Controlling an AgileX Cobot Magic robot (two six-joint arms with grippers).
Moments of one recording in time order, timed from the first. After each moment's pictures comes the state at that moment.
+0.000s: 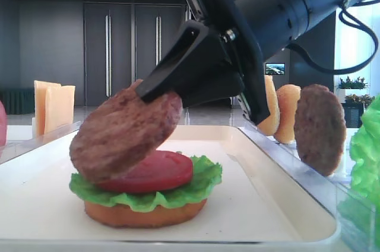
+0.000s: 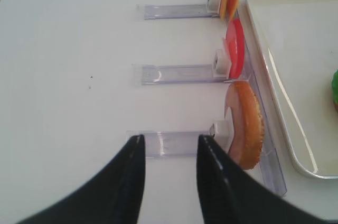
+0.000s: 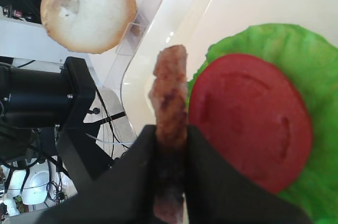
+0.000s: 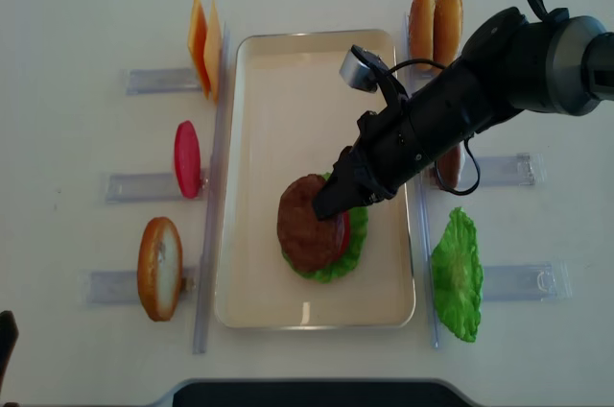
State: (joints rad) left arm 0.10 -0.02 -0.47 -0.04 1.11 0.08; right arm 0.47 1.91 -1.05 1.29 1.02 -1.06
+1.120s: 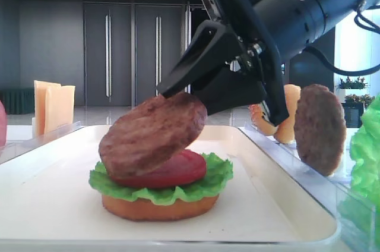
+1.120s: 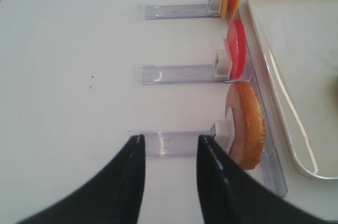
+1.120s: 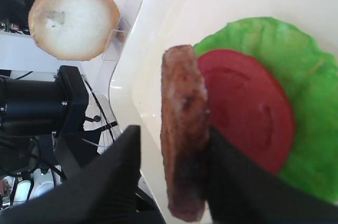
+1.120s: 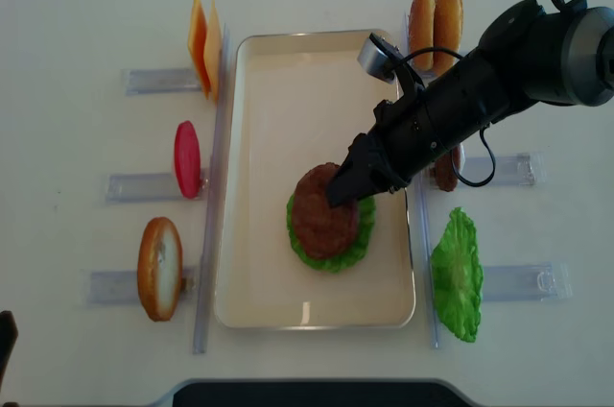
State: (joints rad) left arm 0.10 -0.02 -0.47 -0.04 1.11 0.08; right arm 0.41 1.91 -1.05 1.27 1.04 -1.03
